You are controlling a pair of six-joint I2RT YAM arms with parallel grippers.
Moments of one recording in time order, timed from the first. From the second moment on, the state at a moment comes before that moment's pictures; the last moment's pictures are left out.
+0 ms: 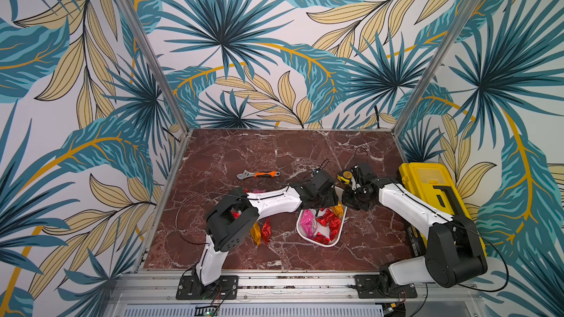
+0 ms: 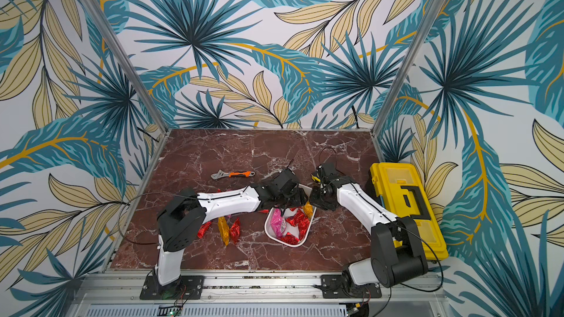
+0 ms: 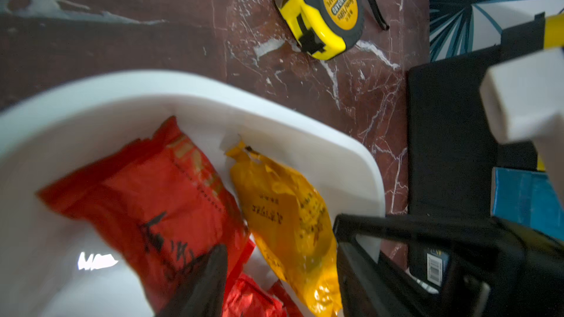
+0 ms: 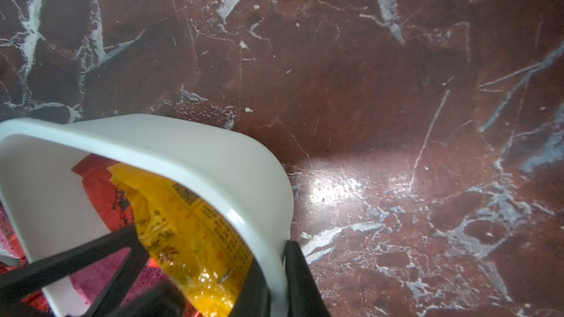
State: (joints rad) left arm -0.95 2.02 1.44 -0.22 0.08 -1.03; right arm 0.24 1.43 0.91 -0.73 -0.10 0.59
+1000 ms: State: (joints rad) left arm -0.98 1.94 1.51 -0.28 0.05 -0.94; right arm 0.24 1.43 0.91 -0.73 -0.07 0.55
